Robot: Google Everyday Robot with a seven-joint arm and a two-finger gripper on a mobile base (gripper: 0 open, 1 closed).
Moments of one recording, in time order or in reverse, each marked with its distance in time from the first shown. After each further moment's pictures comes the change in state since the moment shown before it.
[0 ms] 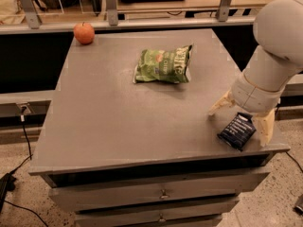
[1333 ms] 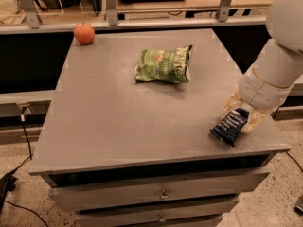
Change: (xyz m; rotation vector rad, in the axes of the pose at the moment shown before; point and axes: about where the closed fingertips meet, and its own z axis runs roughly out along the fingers) arm -0.001 0.000 -0.018 0.045 -0.010 0.000
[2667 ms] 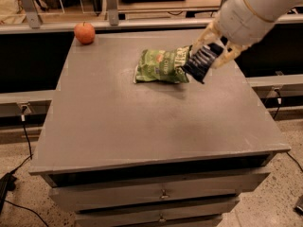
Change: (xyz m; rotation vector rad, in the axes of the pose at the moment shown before) arm 0.005 -0.140 -0.115 0.384 0.101 -0.240
